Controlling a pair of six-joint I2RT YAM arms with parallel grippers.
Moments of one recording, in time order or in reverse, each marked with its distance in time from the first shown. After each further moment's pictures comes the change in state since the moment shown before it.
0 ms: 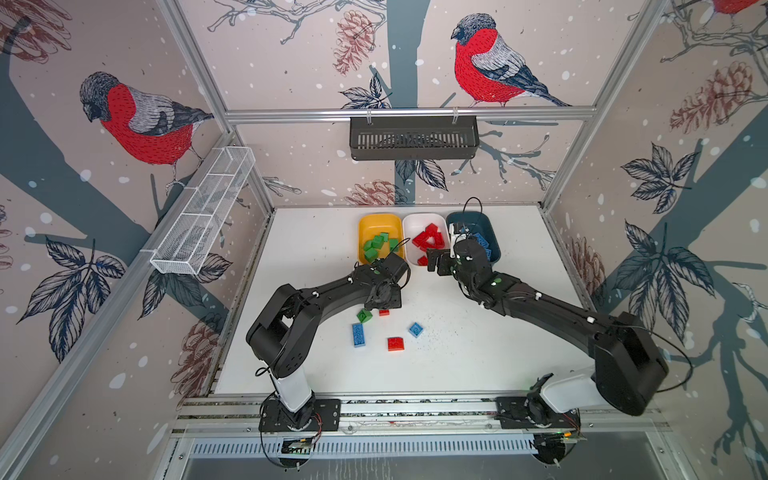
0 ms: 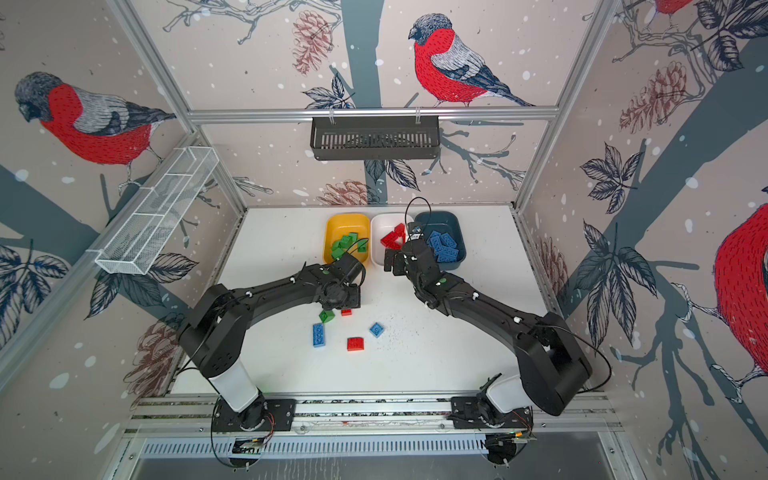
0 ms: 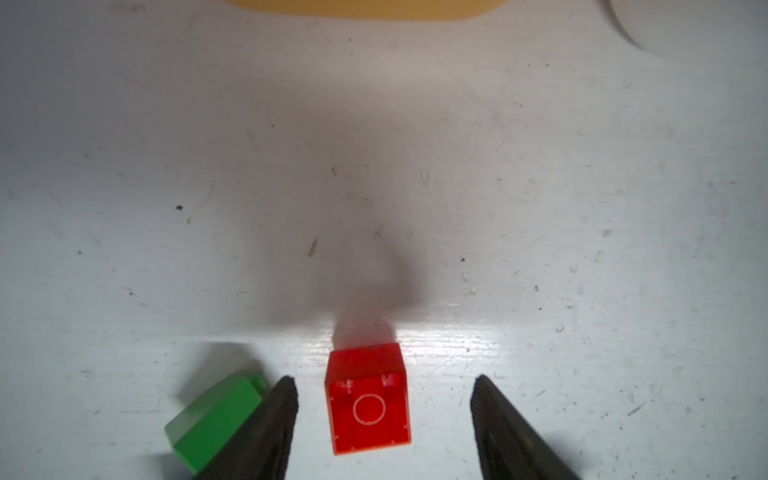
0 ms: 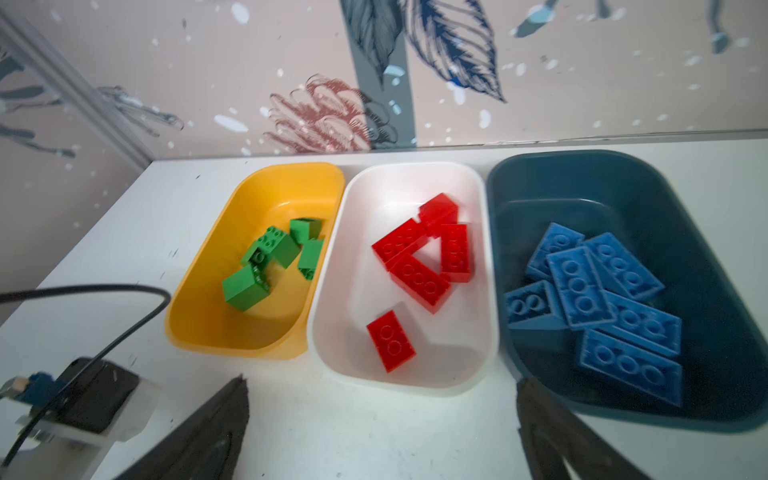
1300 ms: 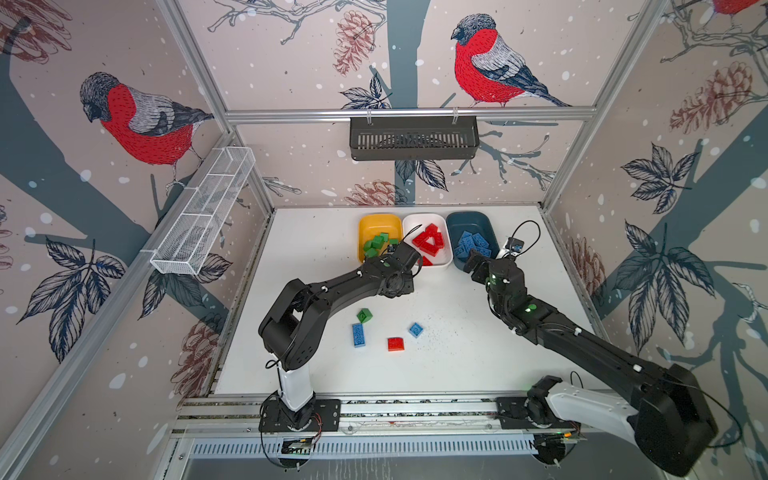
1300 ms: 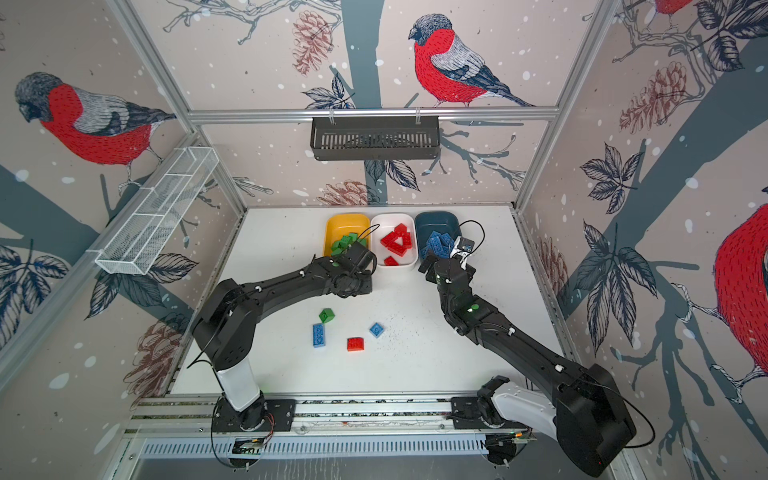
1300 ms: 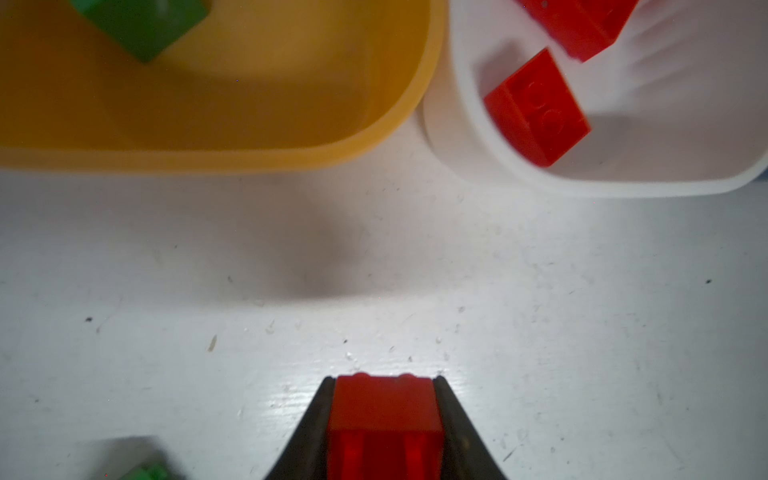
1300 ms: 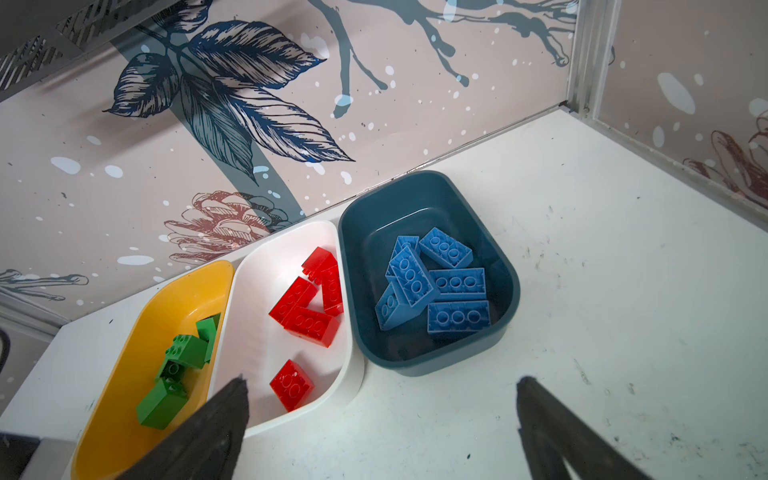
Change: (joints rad) left arm -0.029 0.090 0.192 0.101 -0.012 0.011; right arm -0.102 -0.290 -0.235 0.021 0.185 0.188
